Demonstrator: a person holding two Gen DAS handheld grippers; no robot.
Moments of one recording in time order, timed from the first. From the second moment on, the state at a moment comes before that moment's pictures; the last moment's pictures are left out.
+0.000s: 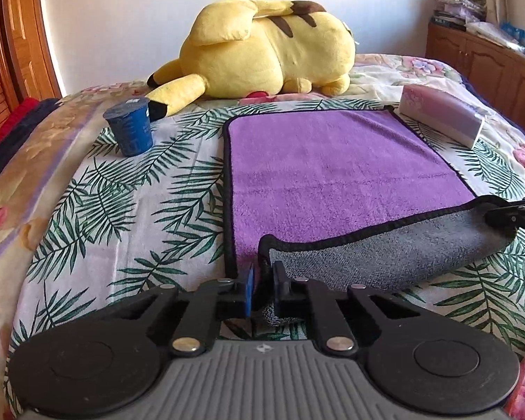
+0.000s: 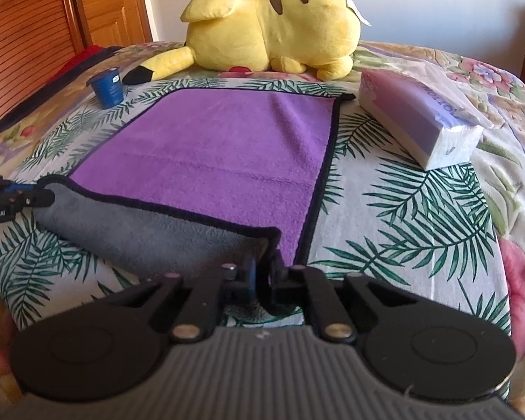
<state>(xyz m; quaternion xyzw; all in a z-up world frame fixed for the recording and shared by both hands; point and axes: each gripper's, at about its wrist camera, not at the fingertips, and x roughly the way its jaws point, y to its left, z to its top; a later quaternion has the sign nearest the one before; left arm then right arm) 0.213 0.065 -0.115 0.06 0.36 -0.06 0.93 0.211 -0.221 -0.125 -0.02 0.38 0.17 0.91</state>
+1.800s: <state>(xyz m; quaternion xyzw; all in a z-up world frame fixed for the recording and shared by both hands) 0.226 0.067 -0.048 0.04 0.25 -0.09 0.96 0.232 -0.231 -0.082 -0.02 0.26 0.17 0.95</state>
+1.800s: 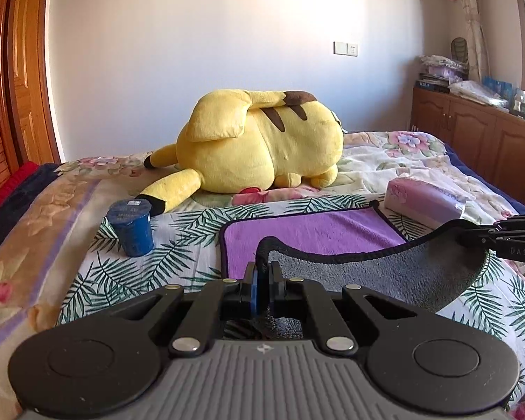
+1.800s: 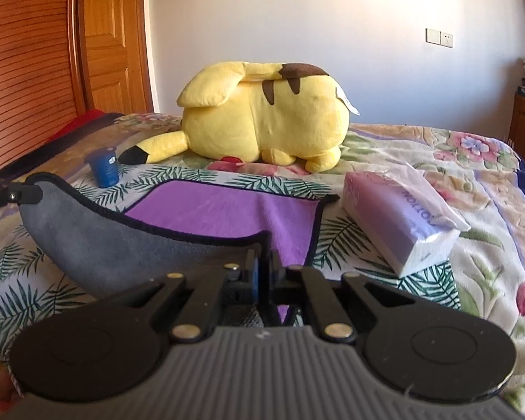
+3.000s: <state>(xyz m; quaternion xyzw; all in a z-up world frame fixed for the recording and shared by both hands) 0.302 0.074 -0.058 0.05 0.23 -0.09 0.97 0.300 -0.231 -0.089 -0.03 0.23 0.17 0.96</state>
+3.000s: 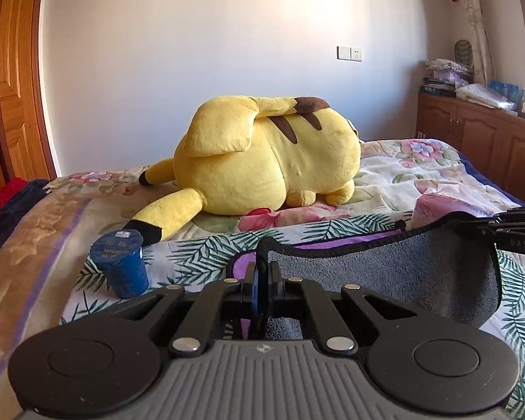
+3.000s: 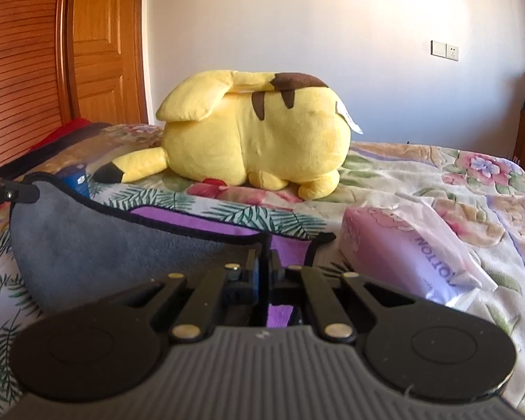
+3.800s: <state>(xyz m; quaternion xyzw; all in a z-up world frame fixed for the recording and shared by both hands) 0.367 0.065 -0.063 0.08 0.22 -0.07 0.97 0.354 -0.224 -0.092 -0.05 0.19 0.15 0.97</state>
